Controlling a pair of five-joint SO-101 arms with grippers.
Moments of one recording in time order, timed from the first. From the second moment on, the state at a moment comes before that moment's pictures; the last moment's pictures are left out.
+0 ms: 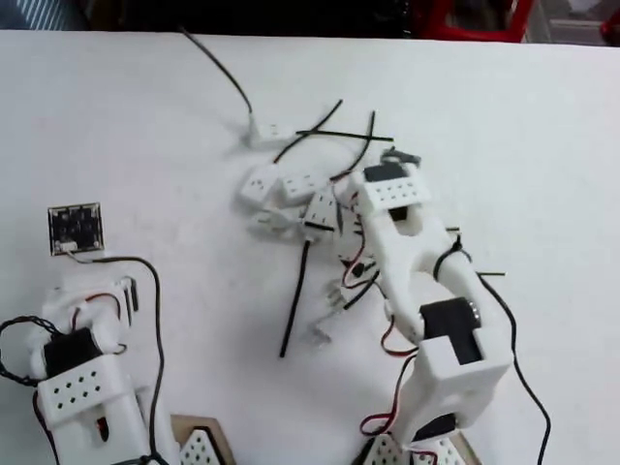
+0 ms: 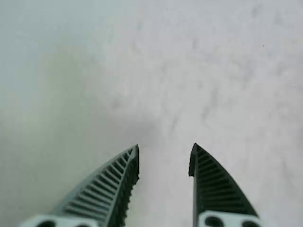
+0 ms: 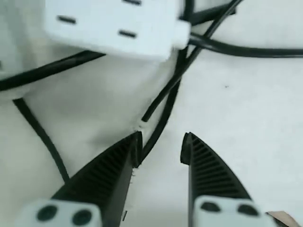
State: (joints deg) left arm -31.5 -66.1 77.8 51.9 -15.8; right arm -17.8 12.8 14.1 79.6 -29.3
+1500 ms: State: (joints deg) left arm -31.5 -66.1 77.8 51.9 -15.8; right arm -18.2 12.5 10.8 87.5 -23.9
